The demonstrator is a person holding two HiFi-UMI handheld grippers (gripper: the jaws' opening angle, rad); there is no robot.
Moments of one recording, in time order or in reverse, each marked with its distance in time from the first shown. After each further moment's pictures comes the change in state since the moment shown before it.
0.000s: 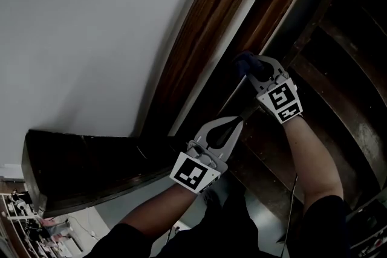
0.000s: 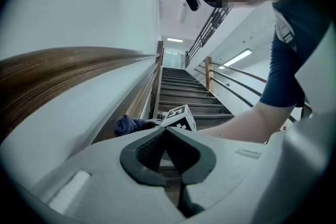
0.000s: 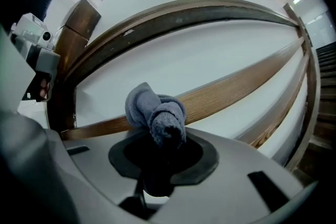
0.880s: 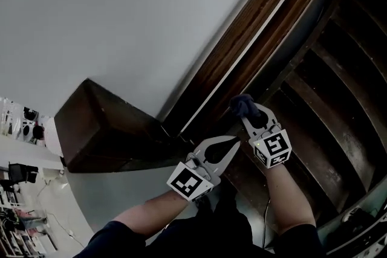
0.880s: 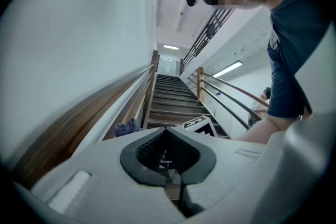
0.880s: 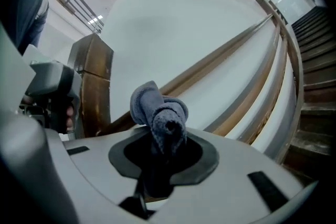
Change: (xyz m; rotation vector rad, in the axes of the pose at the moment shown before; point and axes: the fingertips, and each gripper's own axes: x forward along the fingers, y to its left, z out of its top) left arm -0.136 -0.071 0.061 -0.036 -0.073 -0.066; right arm -0.105 0.164 0.086 0.249 -0.086 -0.022
